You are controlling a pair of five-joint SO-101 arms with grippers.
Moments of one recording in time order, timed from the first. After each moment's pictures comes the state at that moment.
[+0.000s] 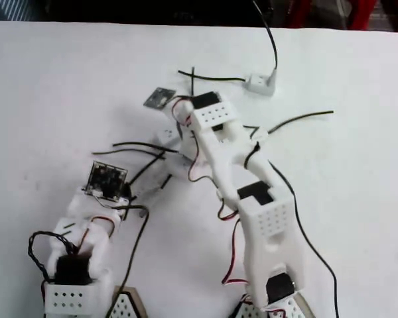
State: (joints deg) left arm -4.0 -103.7 97.2 54.0 -16.8; right arm -25.9 36.9 -20.4 78.9 37.3
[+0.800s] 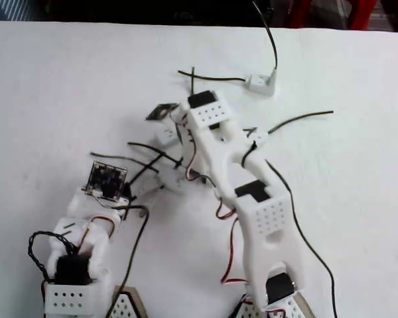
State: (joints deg) left arm -4.0 -103.7 97.2 54.0 -16.8; right arm -26.0 36.3 -24.5 96.4 37.4
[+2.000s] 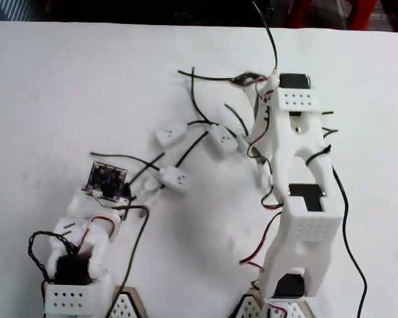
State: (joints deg) left arm -4.0 -103.7 97.2 54.0 -16.8; right arm -2.5 26.5 -18.6 97.7 37.6
